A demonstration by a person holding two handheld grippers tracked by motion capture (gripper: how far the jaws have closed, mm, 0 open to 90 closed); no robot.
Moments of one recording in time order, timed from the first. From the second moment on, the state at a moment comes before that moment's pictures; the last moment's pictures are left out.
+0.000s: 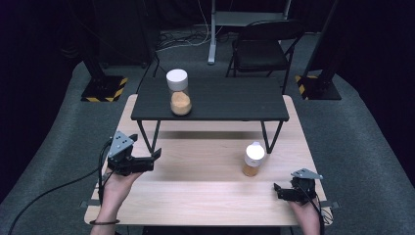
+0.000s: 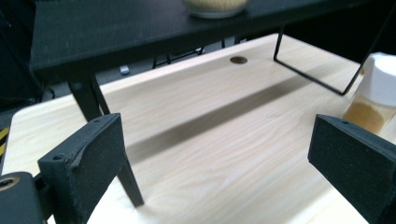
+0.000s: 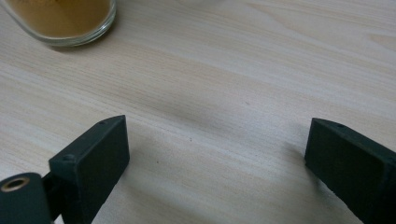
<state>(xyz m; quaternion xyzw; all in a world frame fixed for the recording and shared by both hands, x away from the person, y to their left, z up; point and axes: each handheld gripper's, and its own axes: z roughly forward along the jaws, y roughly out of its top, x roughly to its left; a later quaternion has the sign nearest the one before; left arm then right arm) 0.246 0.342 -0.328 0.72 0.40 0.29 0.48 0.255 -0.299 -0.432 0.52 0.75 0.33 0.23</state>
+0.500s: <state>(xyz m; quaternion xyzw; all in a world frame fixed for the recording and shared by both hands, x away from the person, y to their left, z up) 0.231 0.352 -0.355 0.72 0.42 0.28 0.47 0.255 -0.299 -0.432 0.52 0.75 0.33 0.23</state>
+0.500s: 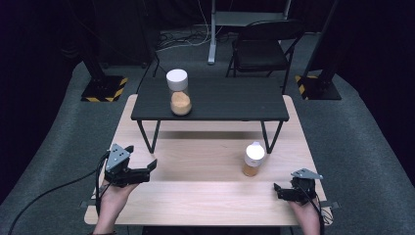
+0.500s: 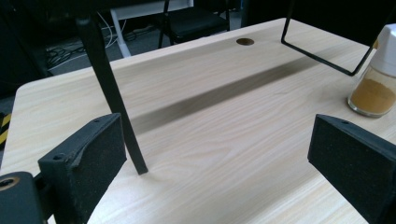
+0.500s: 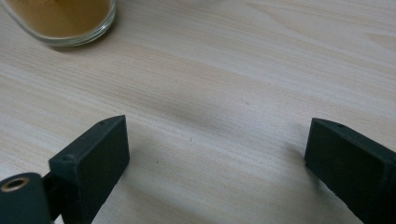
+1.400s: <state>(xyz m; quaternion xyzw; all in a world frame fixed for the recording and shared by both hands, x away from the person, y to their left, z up) 0.233 0.365 -0.403 0.72 0.46 0.26 0.45 0.255 -0.299 -0.432 0.53 0.75 0.33 0.23</state>
